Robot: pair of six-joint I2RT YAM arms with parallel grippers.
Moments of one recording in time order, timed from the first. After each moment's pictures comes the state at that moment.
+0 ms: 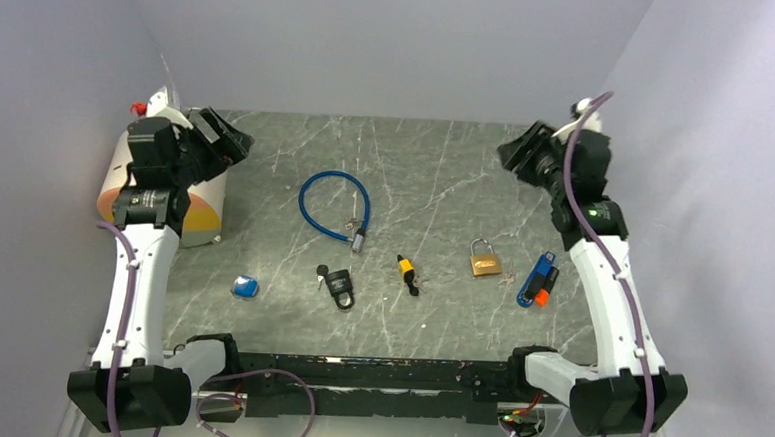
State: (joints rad) left arm 0.13 1.07 1.22 -0.47 0.23 -0.55; right arm 0.07 1.11 1.27 -0.39 -0.09 0.49
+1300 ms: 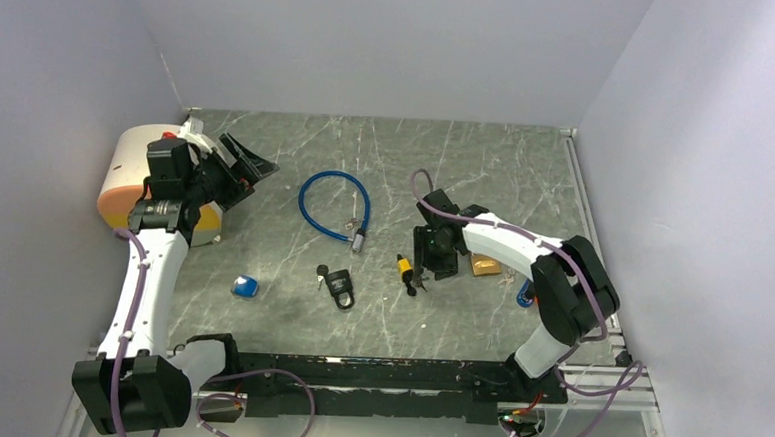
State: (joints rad) left arm 0.13 1.06 1.02 -0.46 0.47 -0.72; right arm 0.60 1.63 0.99 -0.63 -0.04 0.59
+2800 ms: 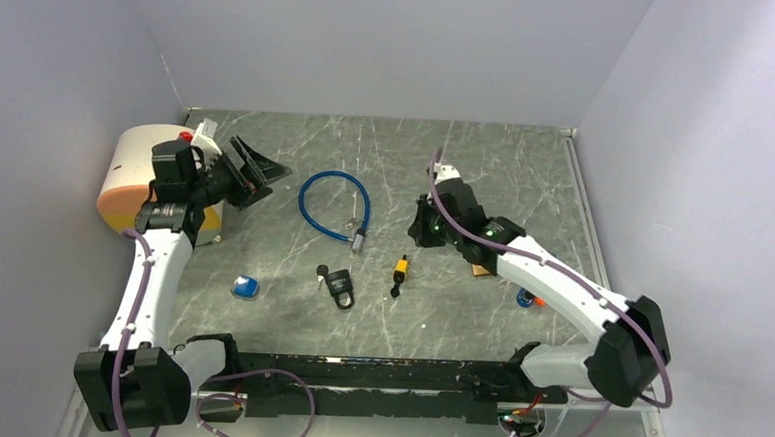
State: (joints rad) left arm 0.12 1.07 0.97 -0.37 0.66 -0.74; right arm 0.70 1.31 0.98 -0.42 0.10 0.52
